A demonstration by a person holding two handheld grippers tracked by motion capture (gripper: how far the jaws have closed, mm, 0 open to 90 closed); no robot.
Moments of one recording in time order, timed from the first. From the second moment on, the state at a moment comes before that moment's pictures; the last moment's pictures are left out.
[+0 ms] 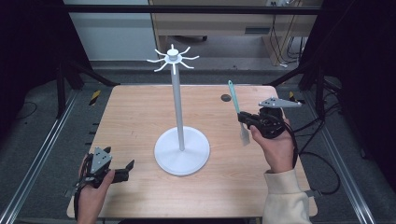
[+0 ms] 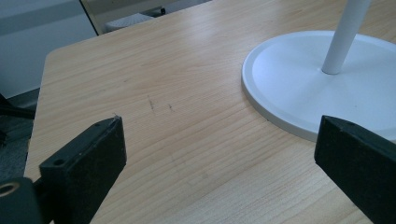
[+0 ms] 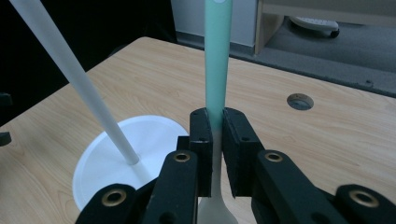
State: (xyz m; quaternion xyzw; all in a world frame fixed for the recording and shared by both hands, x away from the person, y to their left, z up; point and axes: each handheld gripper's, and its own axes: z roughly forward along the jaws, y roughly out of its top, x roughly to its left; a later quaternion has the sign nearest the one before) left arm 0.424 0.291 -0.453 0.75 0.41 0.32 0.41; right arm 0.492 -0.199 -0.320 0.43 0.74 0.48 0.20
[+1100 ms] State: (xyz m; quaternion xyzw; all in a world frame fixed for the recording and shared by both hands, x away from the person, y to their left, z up) left arm 0.425 0.297 -0.451 0.74 0.42 0.33 0.41; right arm 0.461 -0.180 -0.286 0.36 0.72 0.55 0.21
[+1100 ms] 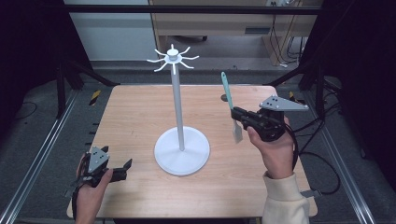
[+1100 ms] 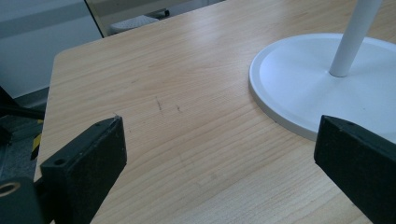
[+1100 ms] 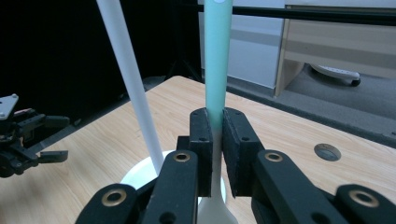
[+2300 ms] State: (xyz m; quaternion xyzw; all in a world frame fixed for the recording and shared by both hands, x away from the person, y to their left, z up) left arm 0.423 0.297 -0.451 0.74 0.42 0.33 0.41; right arm 0.443 -0.154 -0.255 0.30 0.73 0.58 0.22
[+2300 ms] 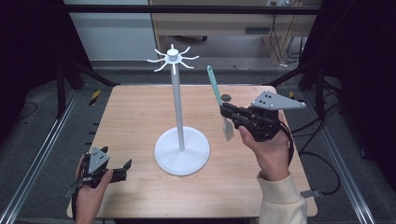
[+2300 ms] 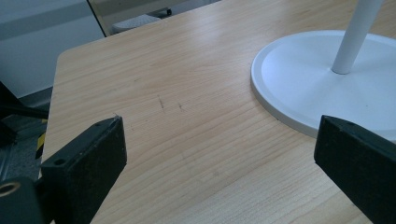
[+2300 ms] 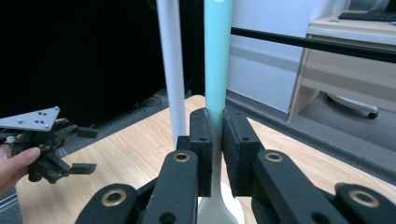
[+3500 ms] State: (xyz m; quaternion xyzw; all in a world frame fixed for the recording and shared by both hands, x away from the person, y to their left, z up) left arm 0.422 0.296 -0.451 0.74 0.41 0.33 0.41; right arm 0.439 -0.129 -0.240 0.28 0.74 0.57 0.22
